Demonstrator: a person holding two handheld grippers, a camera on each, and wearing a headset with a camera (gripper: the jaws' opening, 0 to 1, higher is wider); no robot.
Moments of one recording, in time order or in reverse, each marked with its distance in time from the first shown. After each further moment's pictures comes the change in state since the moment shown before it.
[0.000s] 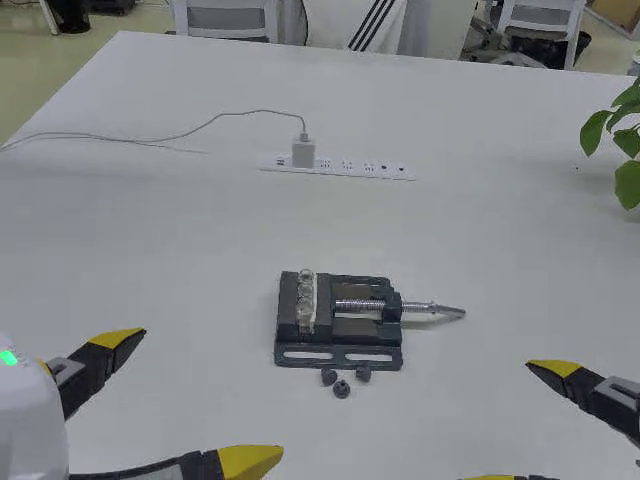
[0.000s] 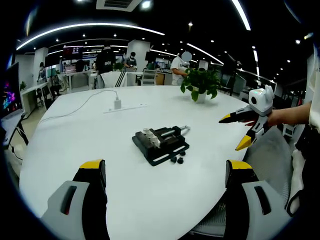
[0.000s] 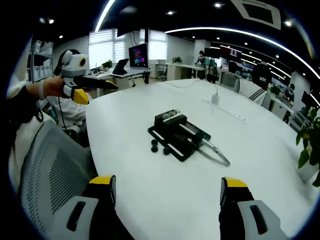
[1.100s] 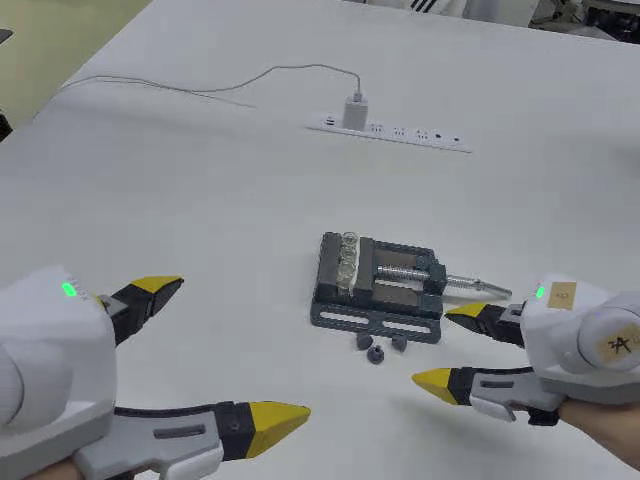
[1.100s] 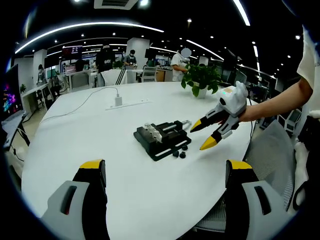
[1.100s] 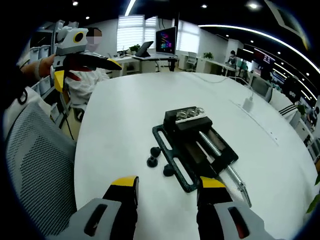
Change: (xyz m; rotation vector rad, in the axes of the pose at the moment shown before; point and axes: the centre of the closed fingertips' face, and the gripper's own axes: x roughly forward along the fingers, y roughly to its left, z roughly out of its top) left arm -0.002 0.000 -0.008 0.026 0.029 0.010; right arm 0.101 -0.005 0.012 -0.192 0.081 0.167
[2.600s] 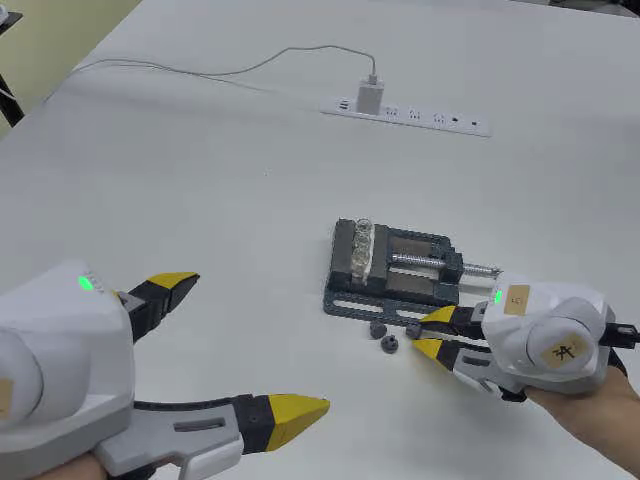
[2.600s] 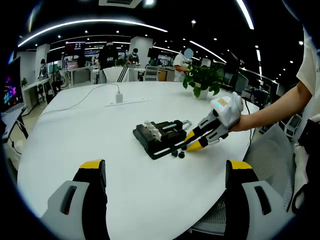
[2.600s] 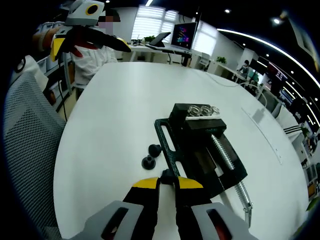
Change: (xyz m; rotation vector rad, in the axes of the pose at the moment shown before) left arm 0.001 0.001 -0.006 -0.046 0.001 0.001; right arm 0.034 0.002 -0.003 -0.171 0.029 -0.005
